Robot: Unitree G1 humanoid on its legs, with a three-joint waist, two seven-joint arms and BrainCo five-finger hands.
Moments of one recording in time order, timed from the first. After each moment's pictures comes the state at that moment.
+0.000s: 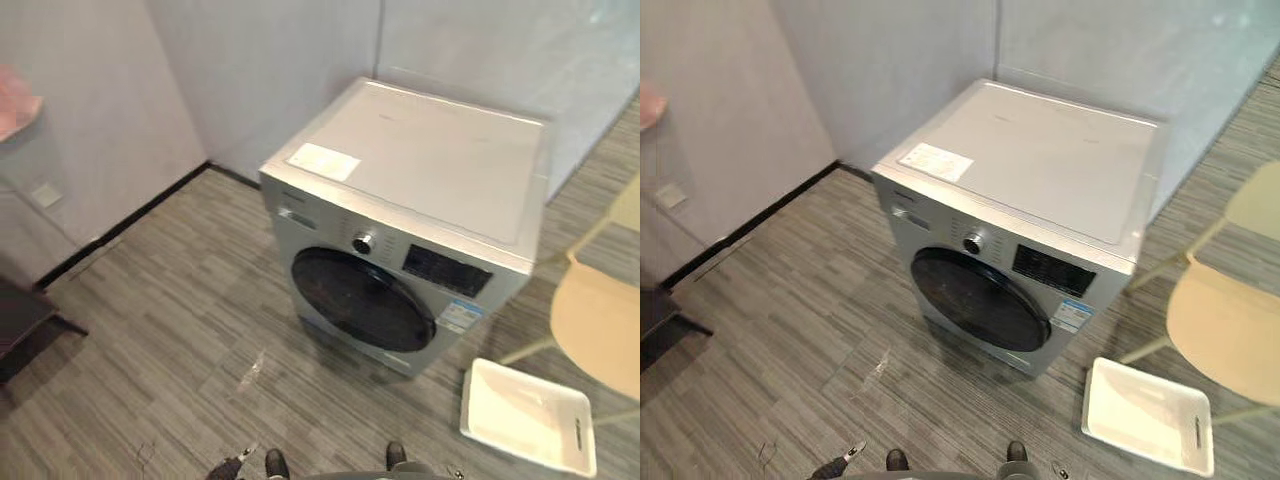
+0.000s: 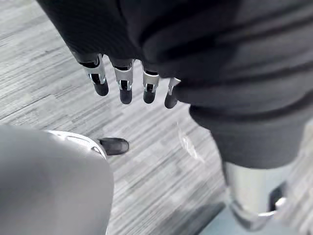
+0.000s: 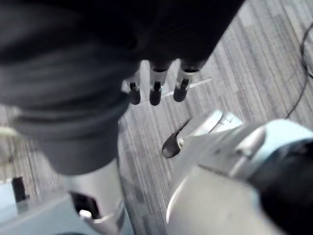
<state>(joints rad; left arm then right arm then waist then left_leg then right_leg) 0.10 0.09 0.38 1.18 -0.04 0.03 0.03 0.10 -0.02 -0.53 1.08 0.30 0.03 -0.01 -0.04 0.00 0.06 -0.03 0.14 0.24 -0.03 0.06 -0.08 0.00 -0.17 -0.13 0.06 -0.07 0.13</state>
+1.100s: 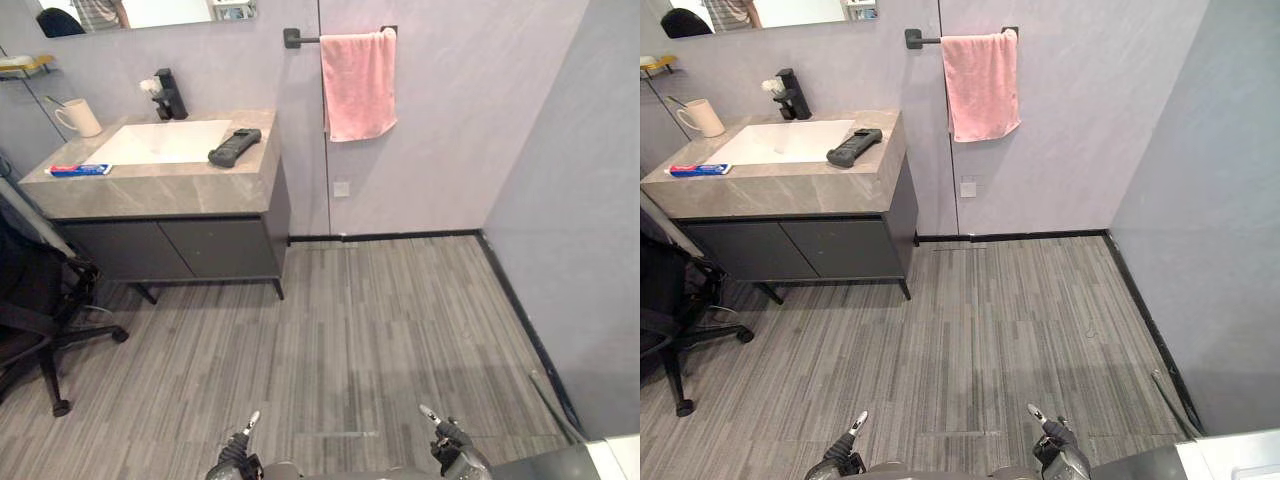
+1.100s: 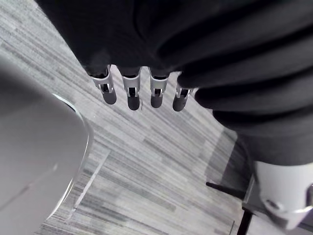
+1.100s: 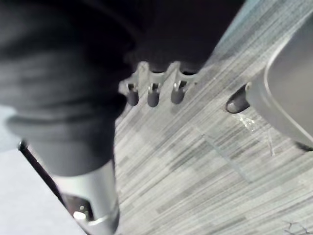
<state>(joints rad) 0.06 -0.06 0.42 1.03 -0.13 0.02 0.07 0.00 0.04 -0.38 0.97 0.39 0.02 -0.07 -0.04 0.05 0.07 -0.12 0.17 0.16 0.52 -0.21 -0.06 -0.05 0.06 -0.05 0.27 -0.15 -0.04</state>
